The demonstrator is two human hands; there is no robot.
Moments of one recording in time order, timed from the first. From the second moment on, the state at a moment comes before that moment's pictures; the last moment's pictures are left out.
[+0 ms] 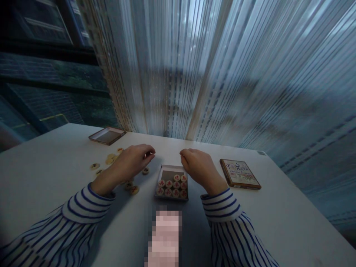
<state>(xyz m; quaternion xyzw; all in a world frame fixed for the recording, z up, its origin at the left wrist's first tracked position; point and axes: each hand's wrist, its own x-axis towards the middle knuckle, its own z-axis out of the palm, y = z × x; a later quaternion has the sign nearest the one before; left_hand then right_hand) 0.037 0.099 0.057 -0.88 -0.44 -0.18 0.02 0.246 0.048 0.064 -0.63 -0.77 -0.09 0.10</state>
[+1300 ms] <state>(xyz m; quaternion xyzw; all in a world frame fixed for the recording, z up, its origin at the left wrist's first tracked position) -0.089 0.113 -0.005 -0.74 -0.60 -0.29 0.00 0.117 0.139 0.055 -0.47 -0.88 0.04 0.07</state>
